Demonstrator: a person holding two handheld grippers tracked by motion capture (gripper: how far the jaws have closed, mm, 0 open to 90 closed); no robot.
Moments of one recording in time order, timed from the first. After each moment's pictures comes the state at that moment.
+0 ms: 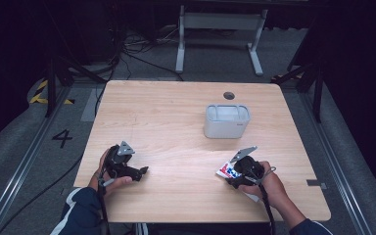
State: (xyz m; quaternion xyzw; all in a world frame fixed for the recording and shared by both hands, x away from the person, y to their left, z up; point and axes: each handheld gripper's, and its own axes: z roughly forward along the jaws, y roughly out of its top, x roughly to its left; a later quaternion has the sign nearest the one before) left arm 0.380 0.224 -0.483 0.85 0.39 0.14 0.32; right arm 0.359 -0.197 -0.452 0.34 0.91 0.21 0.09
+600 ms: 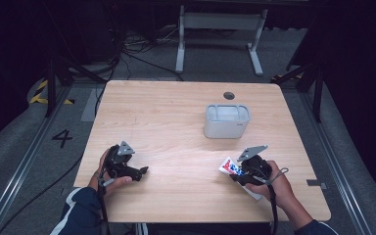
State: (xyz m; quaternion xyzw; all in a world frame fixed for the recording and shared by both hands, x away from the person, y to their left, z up) left arm 0.380 0.224 -0.483 0.85 0.39 0.14 0.32; right arm 0.352 -0.213 -0.432 0.33 0.90 0.26 0.09
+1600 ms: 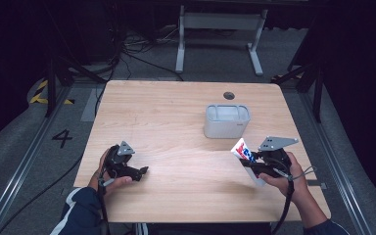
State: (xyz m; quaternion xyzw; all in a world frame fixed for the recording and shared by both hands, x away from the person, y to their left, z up) left arm 0.380 0.224 -0.483 0.85 0.39 0.14 0.32; right arm 0.351 -0.247 -0.388 0.32 0.86 0.38 0.15
